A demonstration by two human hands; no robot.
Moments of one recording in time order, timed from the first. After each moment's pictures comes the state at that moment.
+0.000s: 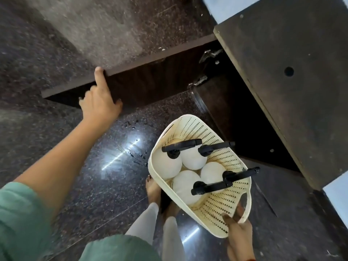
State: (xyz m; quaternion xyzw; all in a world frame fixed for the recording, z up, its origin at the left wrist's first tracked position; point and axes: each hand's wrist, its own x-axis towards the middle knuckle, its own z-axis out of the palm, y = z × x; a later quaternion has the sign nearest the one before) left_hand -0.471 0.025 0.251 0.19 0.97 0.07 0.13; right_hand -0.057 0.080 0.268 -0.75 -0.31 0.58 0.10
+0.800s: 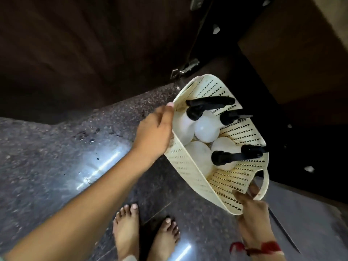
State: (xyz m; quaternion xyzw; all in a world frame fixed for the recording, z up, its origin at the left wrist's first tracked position) left_hand -0.294 0.107 0.106 0.30 0.82 0.47 0.16; right_hand -0.088 0.193 0.069 -0.71 -0.30 0.61 0.18
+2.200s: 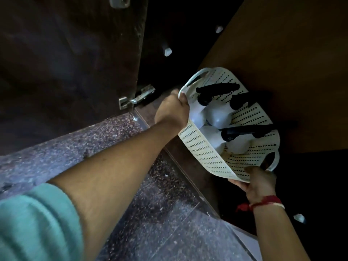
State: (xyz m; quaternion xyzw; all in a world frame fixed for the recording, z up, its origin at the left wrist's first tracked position) left_hand -0.344 0.369 -0.029 0.28 0.80 0.43 0.30; right_hand -0.110 0.395 -0.007 -0.73 -0.32 0.52 0.30
